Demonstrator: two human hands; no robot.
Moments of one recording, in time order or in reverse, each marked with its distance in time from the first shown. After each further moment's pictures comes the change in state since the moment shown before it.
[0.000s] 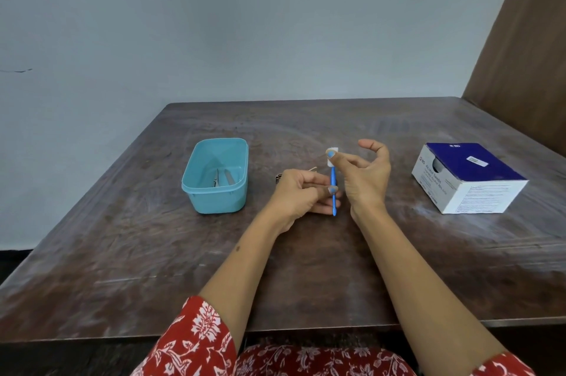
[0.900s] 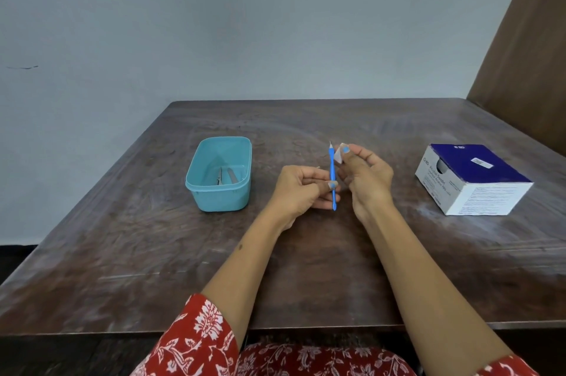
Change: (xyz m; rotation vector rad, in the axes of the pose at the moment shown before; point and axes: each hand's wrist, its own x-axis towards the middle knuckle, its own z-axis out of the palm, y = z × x) left_hand -0.001 0.003 0.000 -0.020 0.061 0.056; right_hand 0.014 0.013 -0.002 0.147 -0.047 0.121
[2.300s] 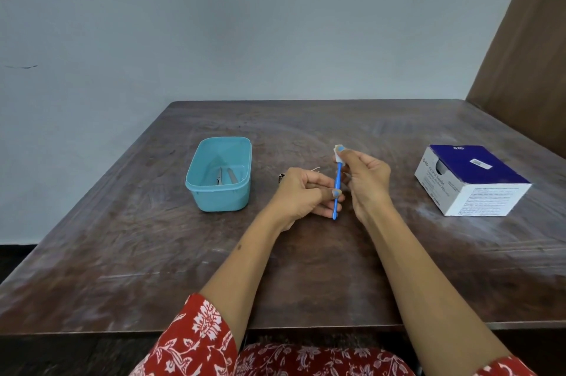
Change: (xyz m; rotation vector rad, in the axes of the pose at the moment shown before) left_hand -0.002 0.001 -0.004 0.075 -0.117 -0.063; right_hand -0.003 -0.004 0.002 -0.164 0.035 0.002
